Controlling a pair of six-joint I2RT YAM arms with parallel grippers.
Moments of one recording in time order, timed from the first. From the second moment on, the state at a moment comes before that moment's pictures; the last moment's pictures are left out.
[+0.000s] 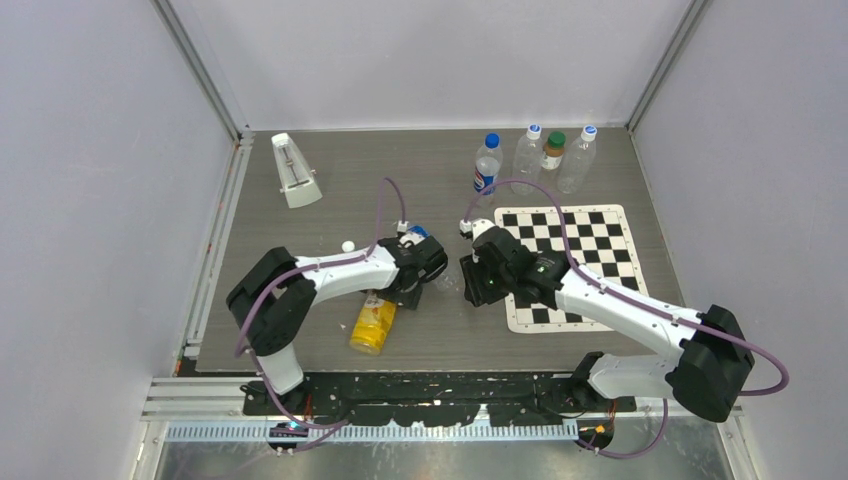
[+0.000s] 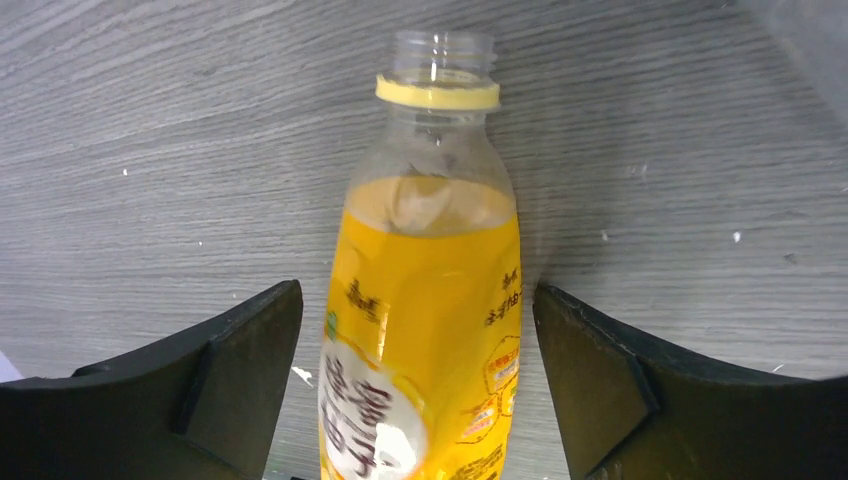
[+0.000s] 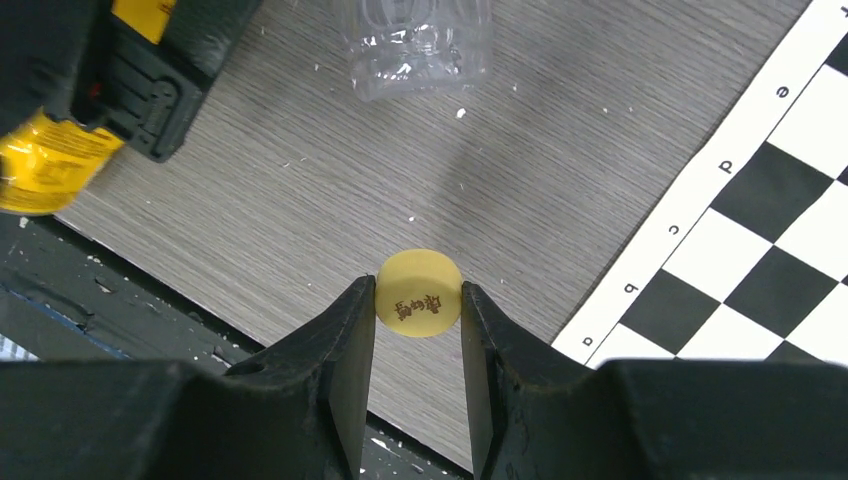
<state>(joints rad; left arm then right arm) -0.90 1.72 1.08 -0.79 -0.47 -0.59 0.84 1.23 0.87 -0.57 0.06 0.37</state>
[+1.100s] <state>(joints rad) -0.93 1.06 0.79 -0.45 -0.36 -0.36 0.79 1.14 1.09 -0.64 0.04 0.37</state>
